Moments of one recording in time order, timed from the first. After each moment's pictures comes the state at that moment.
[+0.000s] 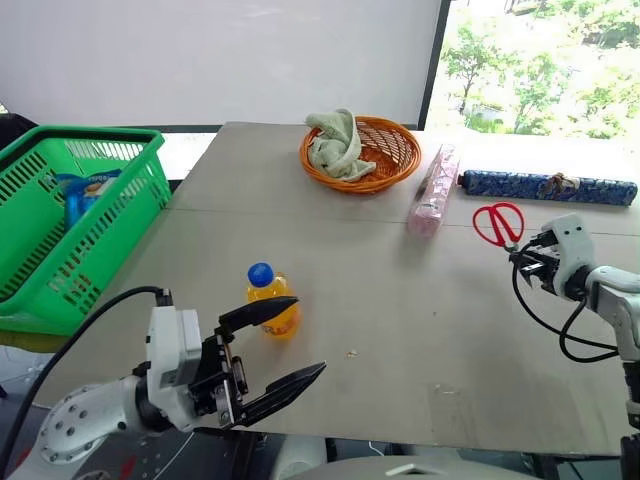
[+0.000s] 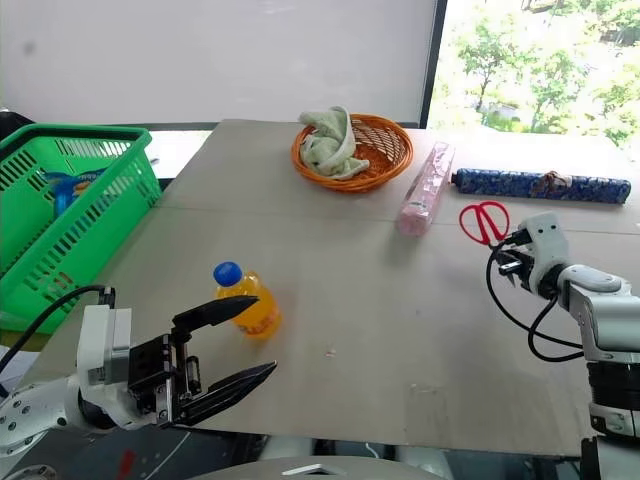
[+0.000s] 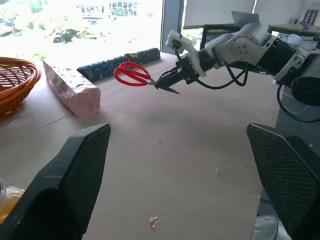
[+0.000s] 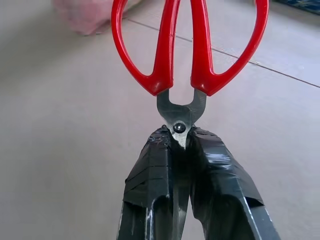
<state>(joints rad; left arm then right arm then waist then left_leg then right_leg) 0.54 0.66 0.39 -0.89 -0.86 0.35 -0.91 -0.28 -0.66 -0.21 -0.01 0.22 0.85 0.54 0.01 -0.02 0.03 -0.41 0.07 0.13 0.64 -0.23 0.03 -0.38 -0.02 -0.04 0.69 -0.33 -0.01</state>
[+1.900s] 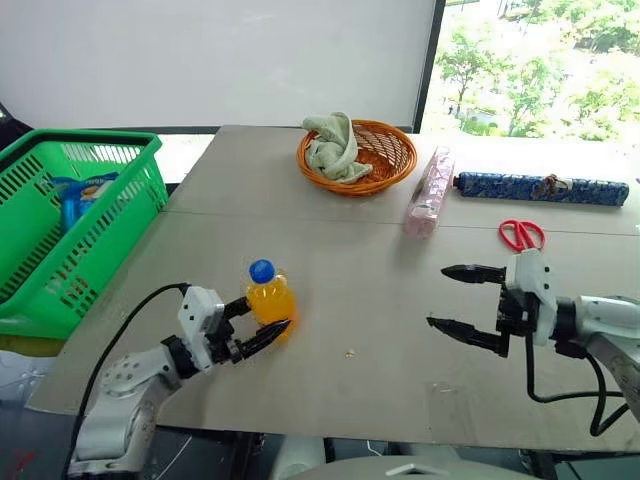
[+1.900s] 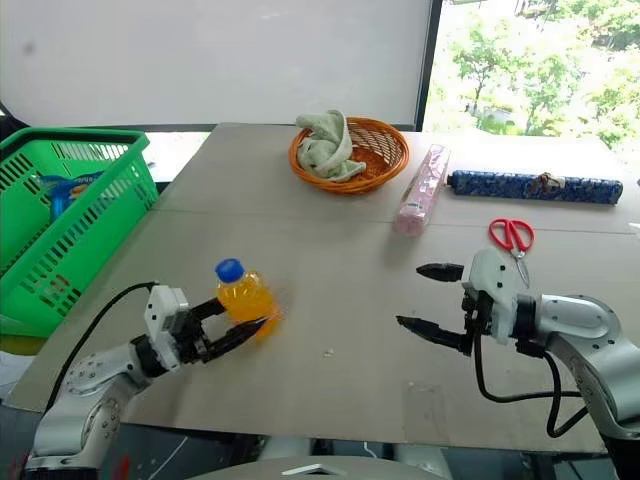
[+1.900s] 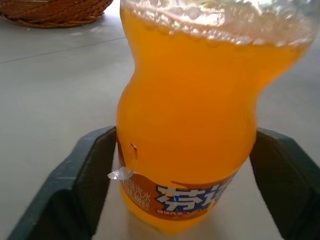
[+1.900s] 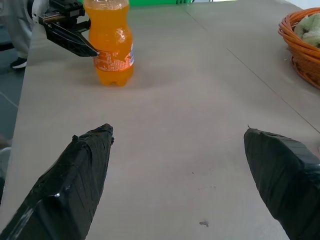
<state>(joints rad) 0.22 0.58 0.19 -0.17 -0.50 0.15 -1.00 0.03 -0.75 -0.10 -0.56 0.55 0.51 0.97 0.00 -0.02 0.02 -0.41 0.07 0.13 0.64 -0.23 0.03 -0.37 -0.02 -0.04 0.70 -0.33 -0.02</state>
